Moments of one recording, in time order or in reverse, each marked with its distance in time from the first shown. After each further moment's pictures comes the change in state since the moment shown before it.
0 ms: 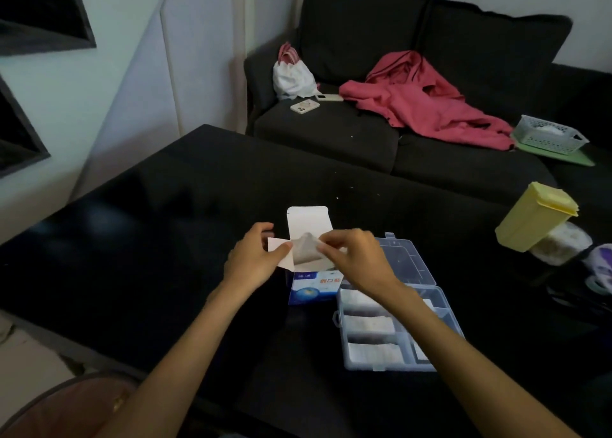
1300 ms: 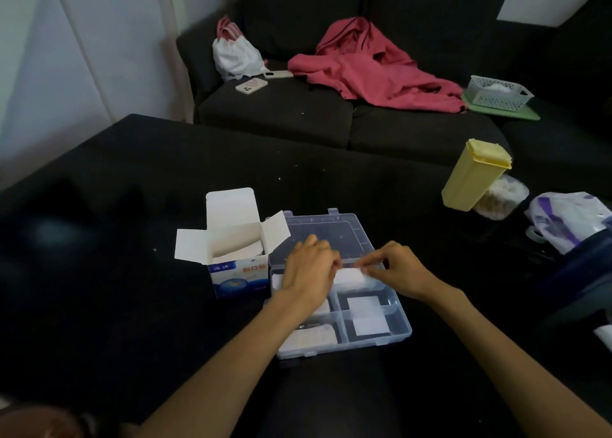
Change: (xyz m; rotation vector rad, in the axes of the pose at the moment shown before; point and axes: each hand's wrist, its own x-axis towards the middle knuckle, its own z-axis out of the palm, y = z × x) left_hand -0.026 0.069 0.176 0.551 -0.156 0.642; right_hand -0.070 0.169 -0.057 -0.075 -0.152 0.178
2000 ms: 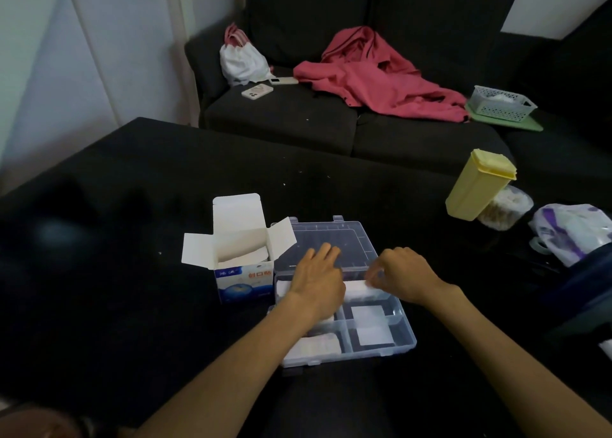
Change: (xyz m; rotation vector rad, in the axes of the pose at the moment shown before) left_hand -0.001 0.001 -0.002 0.224 -0.170 0.105; right_hand 0.015 0.002 0.001 -0.373 -0.075 0.043
